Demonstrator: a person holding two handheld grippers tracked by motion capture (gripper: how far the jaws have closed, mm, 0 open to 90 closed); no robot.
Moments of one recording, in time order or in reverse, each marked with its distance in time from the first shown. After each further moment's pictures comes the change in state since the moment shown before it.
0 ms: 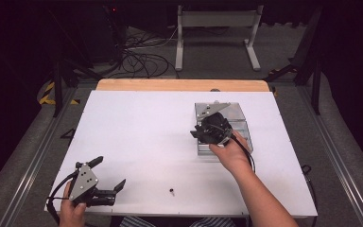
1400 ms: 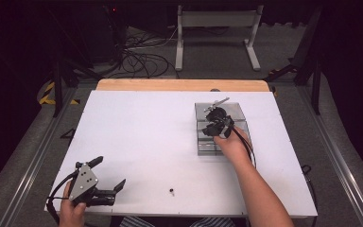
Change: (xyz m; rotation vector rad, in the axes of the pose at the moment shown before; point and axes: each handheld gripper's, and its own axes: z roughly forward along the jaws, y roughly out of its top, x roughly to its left) left arm 0.000 0.000 0.000 0.000 -0.002 0.000; right arm -0.060 -0.025 0.057 0.203 -0.077 0.165
